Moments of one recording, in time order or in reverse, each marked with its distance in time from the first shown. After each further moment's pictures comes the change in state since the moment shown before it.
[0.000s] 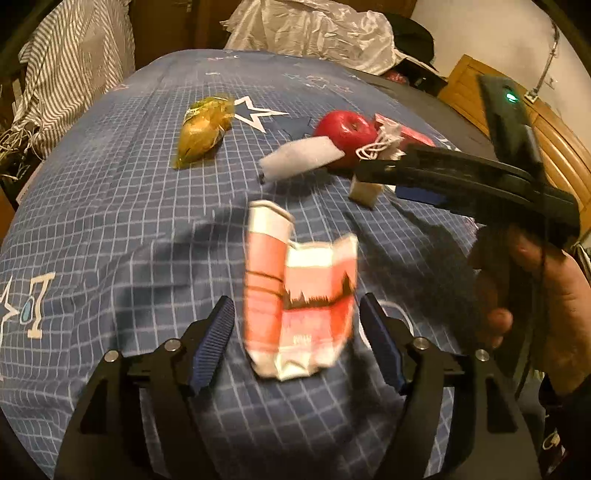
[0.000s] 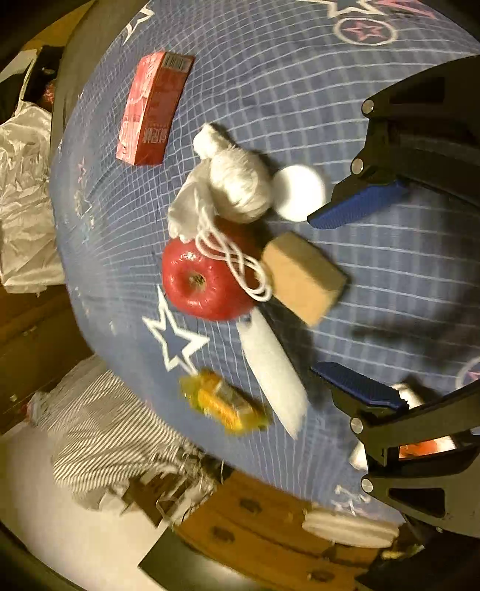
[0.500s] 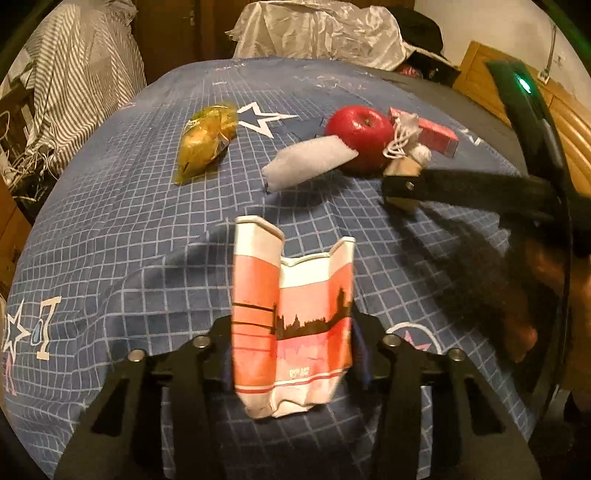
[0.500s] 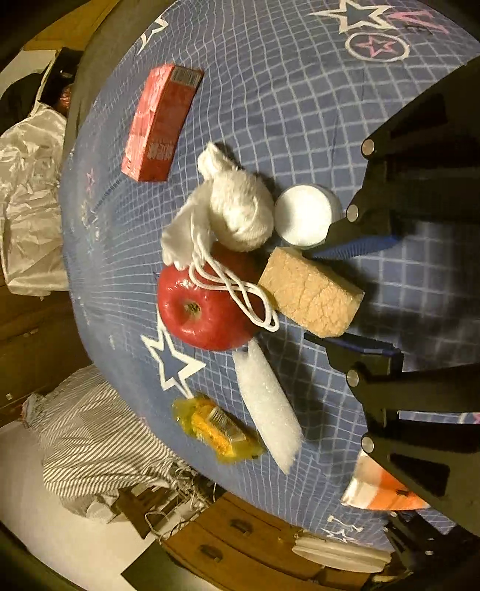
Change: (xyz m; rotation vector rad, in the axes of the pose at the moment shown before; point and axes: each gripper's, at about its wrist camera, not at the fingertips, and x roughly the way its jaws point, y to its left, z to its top) left arm 0.015 -0.011 0.003 0.053 -0.032 0.112; right arm 0.003 -0.017 -0.011 -0.061 -0.047 -0.059
